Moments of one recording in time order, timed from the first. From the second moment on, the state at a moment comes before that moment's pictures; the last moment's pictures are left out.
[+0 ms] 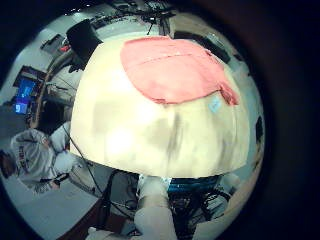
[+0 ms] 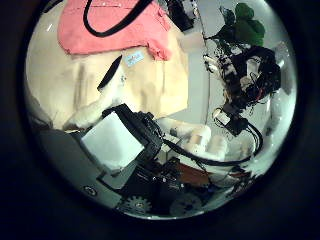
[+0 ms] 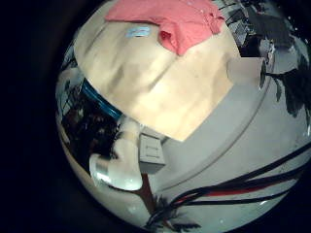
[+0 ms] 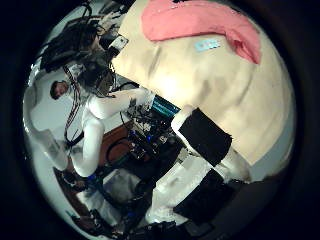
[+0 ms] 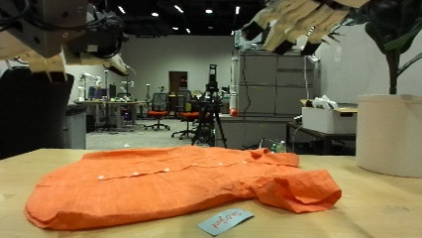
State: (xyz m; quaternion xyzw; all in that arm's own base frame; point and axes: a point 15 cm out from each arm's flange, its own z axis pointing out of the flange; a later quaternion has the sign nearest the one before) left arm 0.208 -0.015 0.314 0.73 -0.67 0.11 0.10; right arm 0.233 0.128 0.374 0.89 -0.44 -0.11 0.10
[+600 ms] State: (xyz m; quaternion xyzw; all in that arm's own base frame) left arm 0.209 -0.022 0.305 0.72 -0.68 0.09 0.11; right arm 0.236 0.123 0.374 0.88 -0.45 -0.11 0.10
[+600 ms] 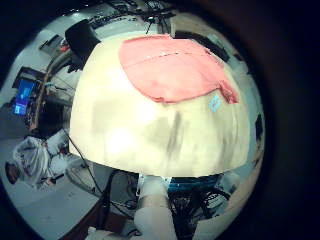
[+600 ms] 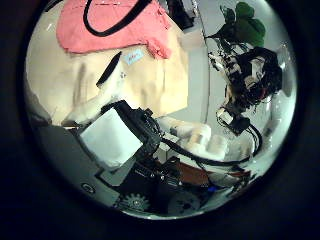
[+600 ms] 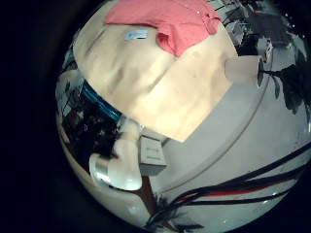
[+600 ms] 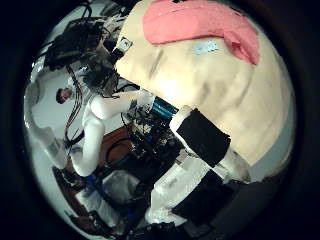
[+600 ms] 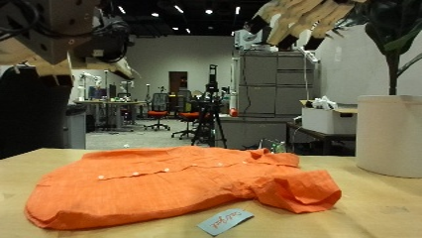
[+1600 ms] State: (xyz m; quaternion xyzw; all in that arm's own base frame) left arm 0.321 0.027 0.200 0.54 -0.83 -0.15 -0.04; right arm 0.235 0.067 0.389 0.84 -0.50 -0.13 0.17
